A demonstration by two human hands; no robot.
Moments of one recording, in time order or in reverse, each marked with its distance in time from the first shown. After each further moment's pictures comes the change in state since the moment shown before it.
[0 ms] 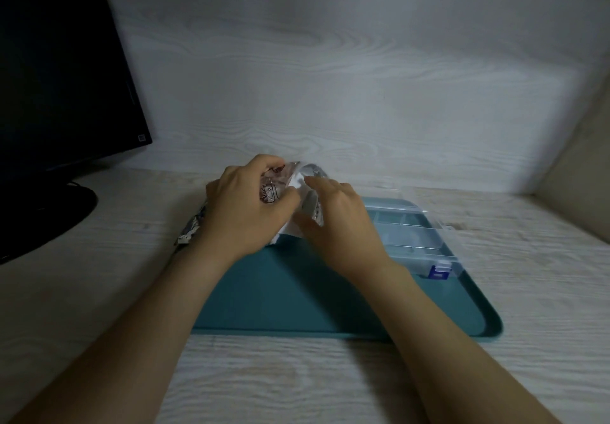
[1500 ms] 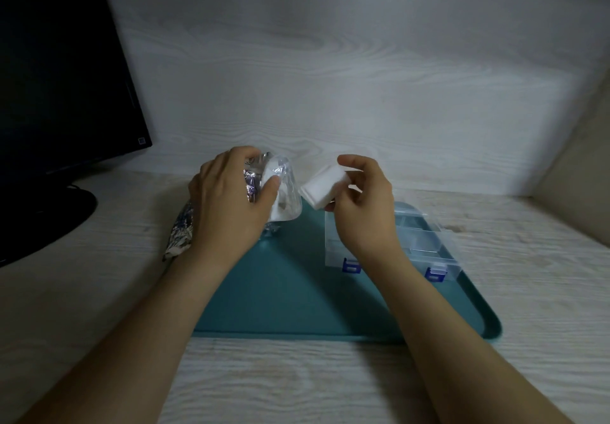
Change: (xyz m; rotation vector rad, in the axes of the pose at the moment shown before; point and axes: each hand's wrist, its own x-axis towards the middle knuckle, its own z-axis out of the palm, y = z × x) left_hand 0.002 -0.014 0.005 0.141 0.269 0.004; right_hand 0.006 0.006 -0.015 0.688 0.309 0.325
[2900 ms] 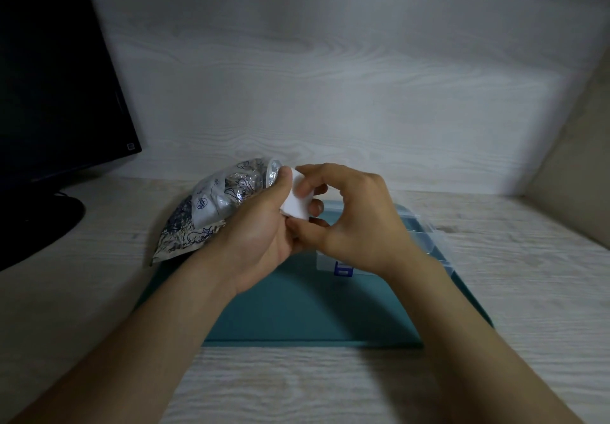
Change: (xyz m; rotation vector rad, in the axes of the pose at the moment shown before) left_hand -0.012 0.058 0.001 -1.383 -0.721 -0.633; right_hand -0.005 -0.036 -0.031 -0.371 -0.351 -0.530
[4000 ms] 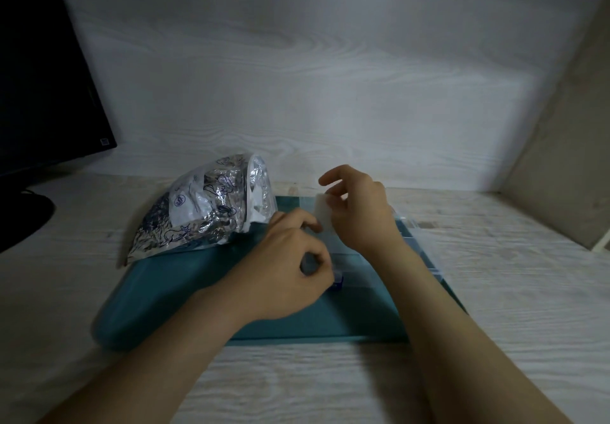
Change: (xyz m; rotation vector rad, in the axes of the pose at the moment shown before) left_hand -0.012 -0.046 0.000 1.450 -0.103 0.355; right_hand -0.004 0.057 0.003 -0.138 0.033 0.481
